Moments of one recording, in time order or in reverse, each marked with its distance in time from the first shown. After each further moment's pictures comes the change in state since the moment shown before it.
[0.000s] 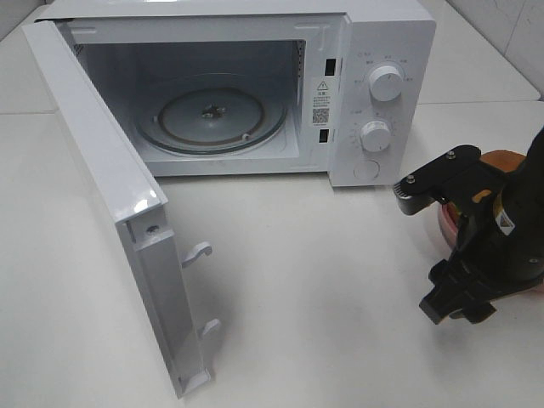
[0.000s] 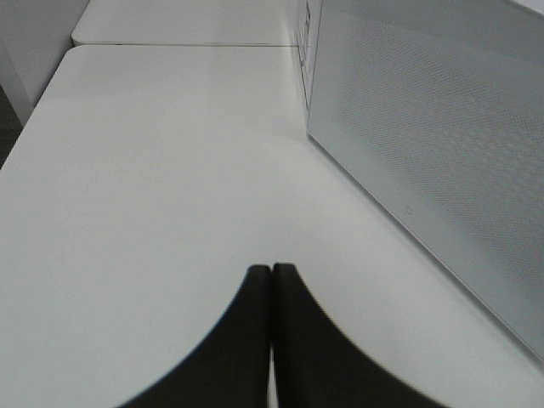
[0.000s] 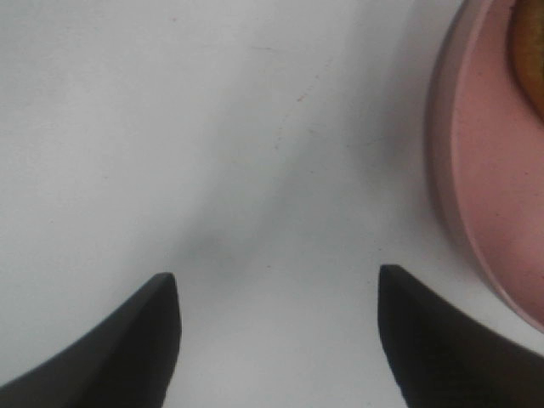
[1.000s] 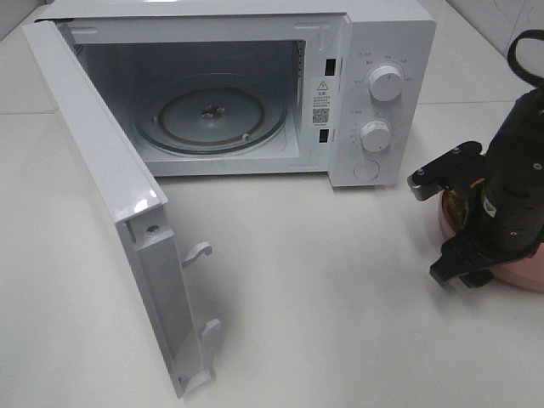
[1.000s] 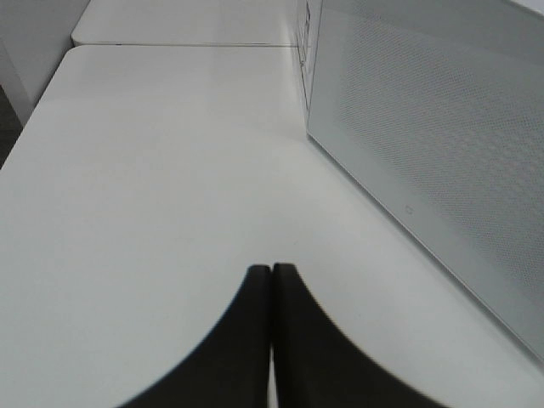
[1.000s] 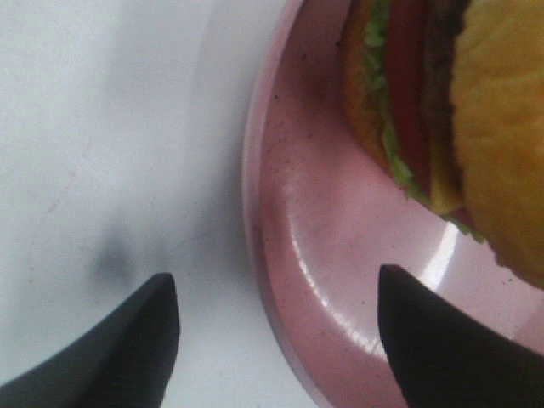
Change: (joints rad) left arm 0.000 0.000 0.000 0.000 0.000 0.000; right arm -0.181 0.298 -0.120 -0.266 -0.076 0.148
